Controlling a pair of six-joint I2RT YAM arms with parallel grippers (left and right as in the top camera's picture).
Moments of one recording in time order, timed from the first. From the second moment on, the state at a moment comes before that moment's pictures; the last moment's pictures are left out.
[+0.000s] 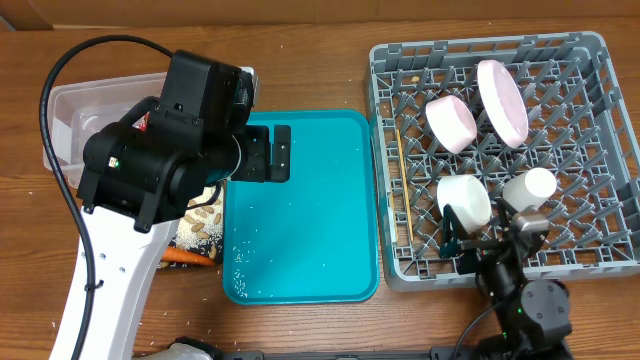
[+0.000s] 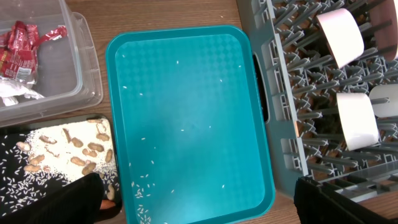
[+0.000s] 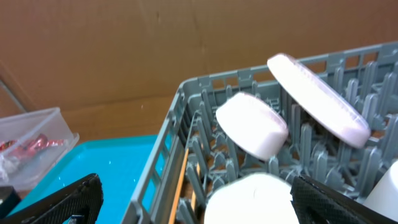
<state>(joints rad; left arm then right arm) -0.37 1.44 1.87 -1.43 0.03 -0.31 0.26 0.07 0.19 -0.24 0.06 0.25</state>
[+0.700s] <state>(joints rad) -0.37 1.44 1.87 -1.43 0.03 -0.31 0.26 0.02 0.02 -0.03 0.04 0.25</state>
